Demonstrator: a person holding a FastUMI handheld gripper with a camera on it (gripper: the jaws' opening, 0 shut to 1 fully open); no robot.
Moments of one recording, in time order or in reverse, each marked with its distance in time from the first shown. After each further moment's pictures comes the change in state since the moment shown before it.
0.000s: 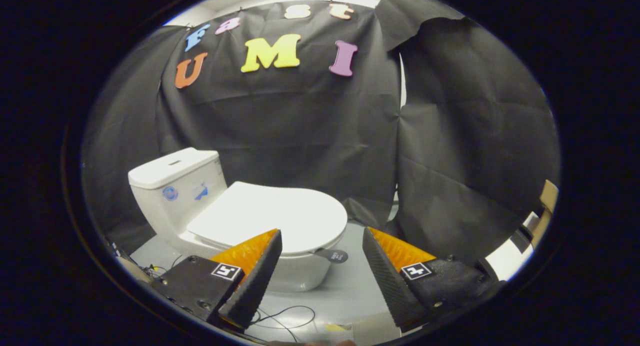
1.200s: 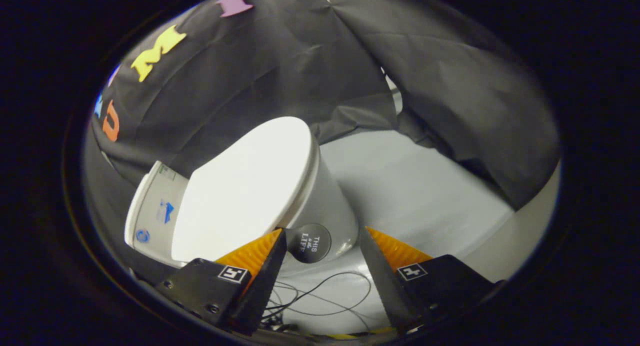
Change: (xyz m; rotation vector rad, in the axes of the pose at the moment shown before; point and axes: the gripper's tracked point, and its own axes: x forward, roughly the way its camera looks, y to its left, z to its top) arm 0.152 -0.051 -0.110 0.597 0.483 0.094
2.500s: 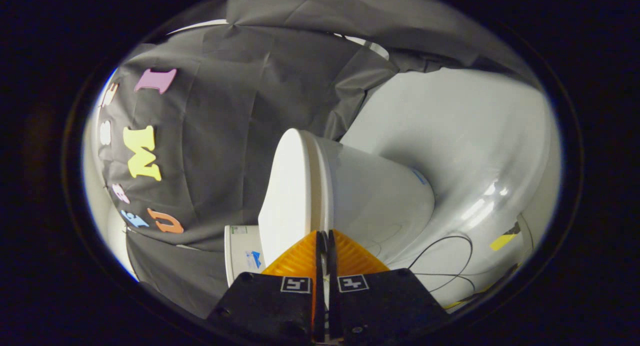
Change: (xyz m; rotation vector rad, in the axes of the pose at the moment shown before) arm 0.004 0.026 0.016 0.493 0.070 0.364
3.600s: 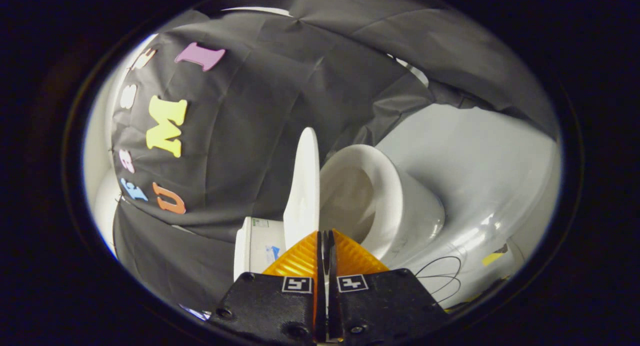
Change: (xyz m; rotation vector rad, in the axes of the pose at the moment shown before) arm -0.050 0.129 -0.009 -0.201 -0.048 0.025
